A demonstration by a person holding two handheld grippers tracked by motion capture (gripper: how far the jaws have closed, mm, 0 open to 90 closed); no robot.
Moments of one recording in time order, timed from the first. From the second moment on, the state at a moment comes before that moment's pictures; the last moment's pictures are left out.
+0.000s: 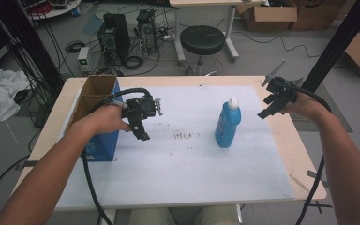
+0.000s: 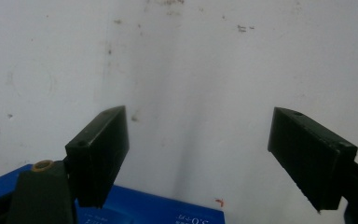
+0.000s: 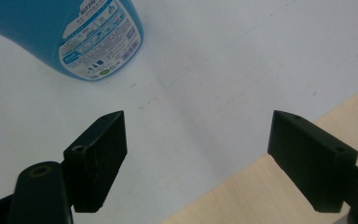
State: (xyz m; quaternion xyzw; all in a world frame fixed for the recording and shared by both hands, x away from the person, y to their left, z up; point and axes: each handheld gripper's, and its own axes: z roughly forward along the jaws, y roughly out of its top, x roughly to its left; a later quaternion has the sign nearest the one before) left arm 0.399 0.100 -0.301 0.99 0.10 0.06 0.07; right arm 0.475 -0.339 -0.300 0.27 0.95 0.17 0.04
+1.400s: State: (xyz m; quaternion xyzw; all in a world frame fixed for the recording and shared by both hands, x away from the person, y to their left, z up) left arm 0.389 0.099 -0.306 0.99 0.09 0.07 0.07; right arm 0.394 -0.338 -0.374 0.36 0.88 0.28 0.07
